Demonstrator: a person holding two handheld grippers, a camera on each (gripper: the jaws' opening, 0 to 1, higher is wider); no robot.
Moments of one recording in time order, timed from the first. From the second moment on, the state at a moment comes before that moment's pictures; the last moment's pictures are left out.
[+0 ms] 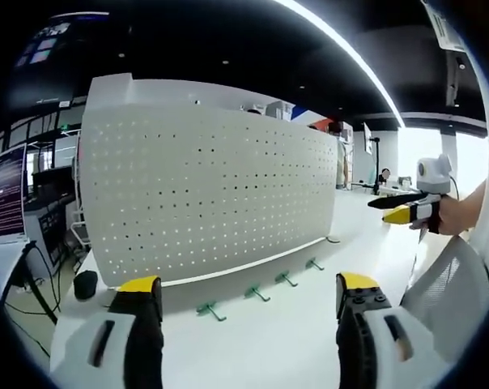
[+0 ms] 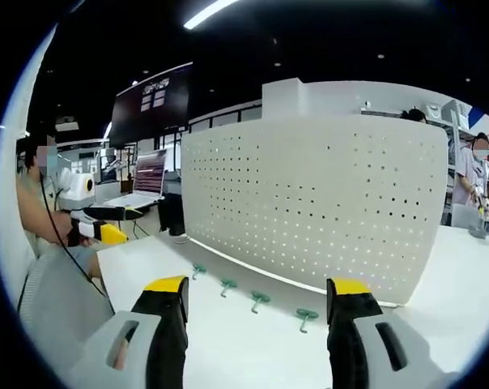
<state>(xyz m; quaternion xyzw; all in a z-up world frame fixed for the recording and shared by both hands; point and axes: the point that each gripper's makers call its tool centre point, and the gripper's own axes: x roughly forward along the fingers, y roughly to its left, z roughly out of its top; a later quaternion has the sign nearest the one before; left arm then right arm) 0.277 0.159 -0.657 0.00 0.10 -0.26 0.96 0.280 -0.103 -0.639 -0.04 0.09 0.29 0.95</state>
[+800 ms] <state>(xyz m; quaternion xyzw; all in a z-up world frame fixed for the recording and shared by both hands) 0.308 0.161 -0.683 0.02 0.17 -0.31 0.94 0.296 -0.105 -0.645 -0.03 0.10 0.28 0.96</state>
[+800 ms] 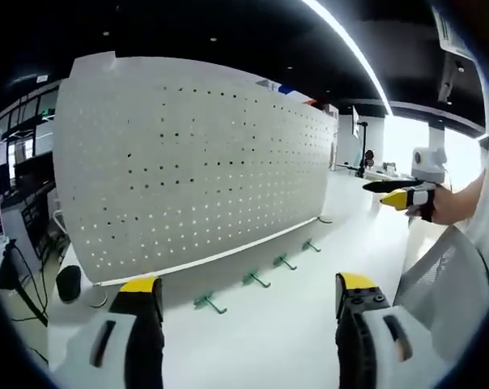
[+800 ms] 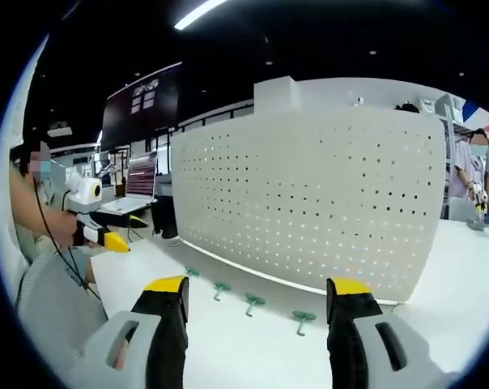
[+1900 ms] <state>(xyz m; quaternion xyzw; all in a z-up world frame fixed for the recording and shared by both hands) 0.356 0.153 -0.720 0.11 0.25 -0.39 0.88 0.316 -0.102 -0.646 -0.01 0.09 0.26 0.96</state>
